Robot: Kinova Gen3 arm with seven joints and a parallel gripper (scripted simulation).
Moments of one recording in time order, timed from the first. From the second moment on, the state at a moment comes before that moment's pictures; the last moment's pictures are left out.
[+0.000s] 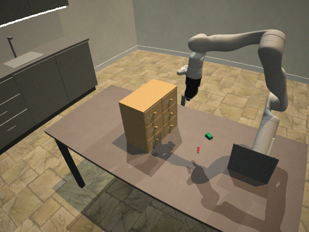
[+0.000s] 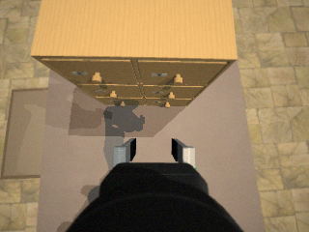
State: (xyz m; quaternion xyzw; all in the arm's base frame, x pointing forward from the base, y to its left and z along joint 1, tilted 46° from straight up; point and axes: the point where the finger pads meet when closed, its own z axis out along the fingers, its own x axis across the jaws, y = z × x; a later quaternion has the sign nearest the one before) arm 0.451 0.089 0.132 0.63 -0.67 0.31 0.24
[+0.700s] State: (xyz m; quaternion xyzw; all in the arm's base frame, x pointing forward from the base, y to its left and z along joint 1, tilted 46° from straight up) arm 0.447 0.093 0.136 0.62 -0.68 0.28 0.26
